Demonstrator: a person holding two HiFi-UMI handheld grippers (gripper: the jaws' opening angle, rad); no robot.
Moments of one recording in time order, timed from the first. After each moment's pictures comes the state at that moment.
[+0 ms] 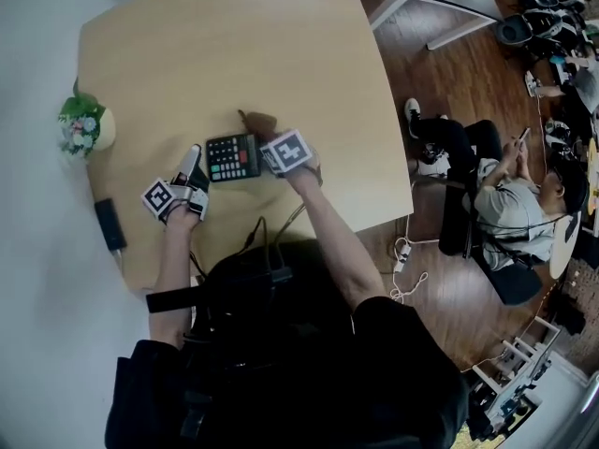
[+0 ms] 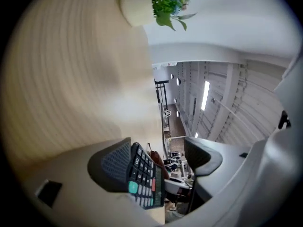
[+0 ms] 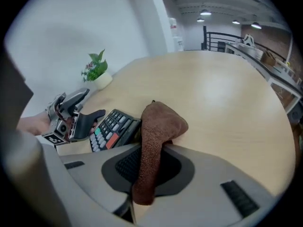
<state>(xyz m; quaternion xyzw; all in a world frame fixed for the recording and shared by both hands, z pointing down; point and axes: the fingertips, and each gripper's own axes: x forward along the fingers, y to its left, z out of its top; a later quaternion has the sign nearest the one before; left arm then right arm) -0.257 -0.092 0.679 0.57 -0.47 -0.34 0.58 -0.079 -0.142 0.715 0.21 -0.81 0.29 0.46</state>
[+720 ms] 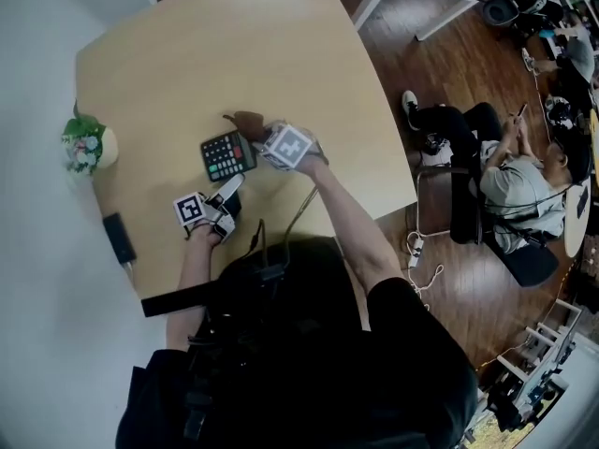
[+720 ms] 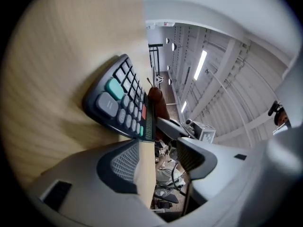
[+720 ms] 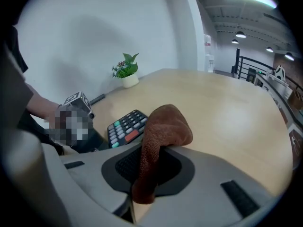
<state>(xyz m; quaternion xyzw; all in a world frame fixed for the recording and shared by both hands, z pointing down) -0.123 -0.054 0.687 0.67 -0.30 -0.24 0.64 -0.102 -0.150 0.682 0.08 -0.89 0.15 0.43</state>
